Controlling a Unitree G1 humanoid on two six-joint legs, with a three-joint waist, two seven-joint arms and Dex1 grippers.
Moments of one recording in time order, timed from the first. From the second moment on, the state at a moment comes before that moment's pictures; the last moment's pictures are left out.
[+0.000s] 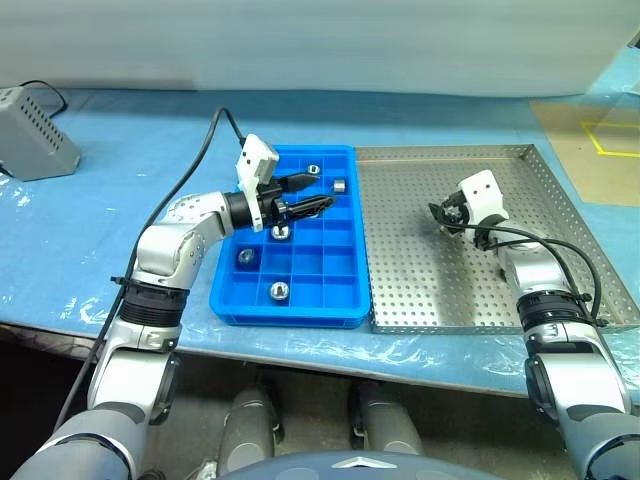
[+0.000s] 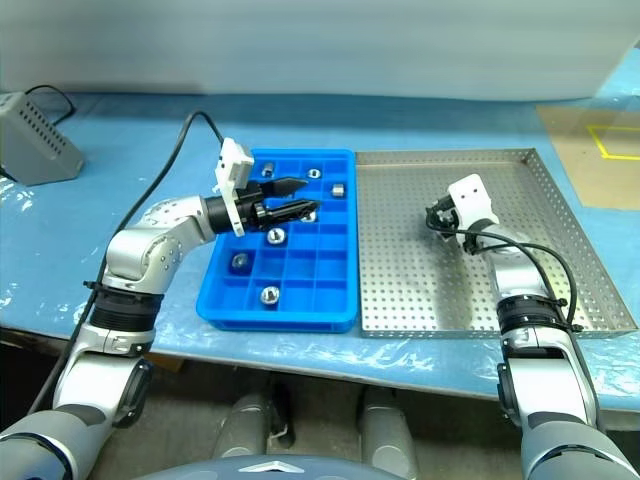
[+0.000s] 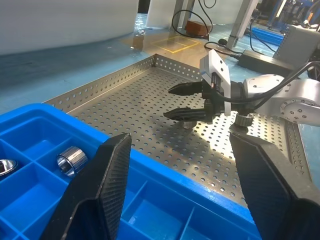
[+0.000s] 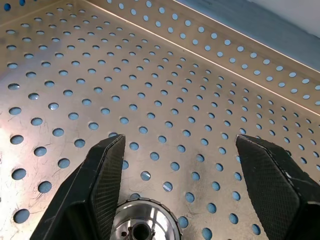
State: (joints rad) left arm -0.68 0.36 -0.04 0.04 -0.49 0.60 -0.88; right arm -0.65 -0.56 -0.03 0.69 0.02 0.06 0.46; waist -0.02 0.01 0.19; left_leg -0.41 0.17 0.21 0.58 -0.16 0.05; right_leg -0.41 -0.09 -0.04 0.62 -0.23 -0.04
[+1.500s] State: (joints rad) left arm -0.58 0.61 -0.02 0.00 -0.50 0.58 -1.09; right arm -0.52 -0.47 0.06 -0.01 0.25 0.39 0.79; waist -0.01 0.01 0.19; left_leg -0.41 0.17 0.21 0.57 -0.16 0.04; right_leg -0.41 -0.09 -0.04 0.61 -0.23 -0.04
